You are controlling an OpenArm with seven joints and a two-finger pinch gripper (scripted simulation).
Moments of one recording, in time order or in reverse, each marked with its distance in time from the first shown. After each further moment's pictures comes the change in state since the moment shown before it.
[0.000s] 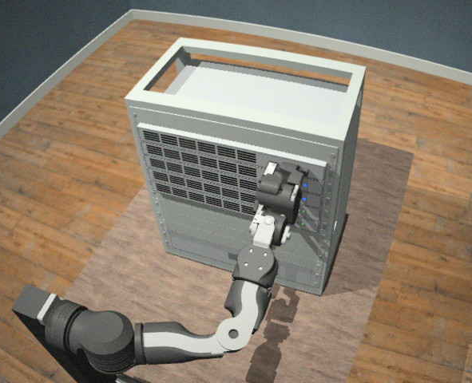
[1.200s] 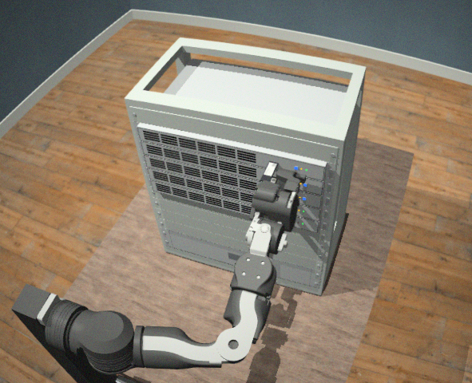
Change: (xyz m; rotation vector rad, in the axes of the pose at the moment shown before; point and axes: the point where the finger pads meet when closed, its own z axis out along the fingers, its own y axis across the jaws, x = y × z) arm 0.000 0.000 -0.020 0.005 0.001 -0.016
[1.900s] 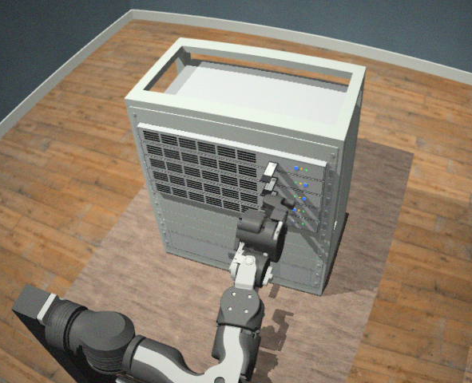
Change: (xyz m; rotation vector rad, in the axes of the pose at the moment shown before) arm 0.001 0.004 -0.079 -0.014 -0.002 0.008
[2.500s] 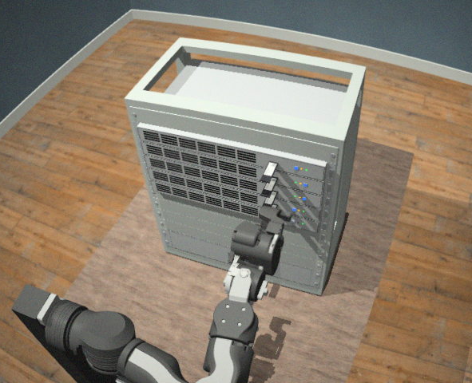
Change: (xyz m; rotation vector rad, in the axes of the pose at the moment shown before) arm -0.002 -0.003 -0.028 0.006 -0.006 -0.006
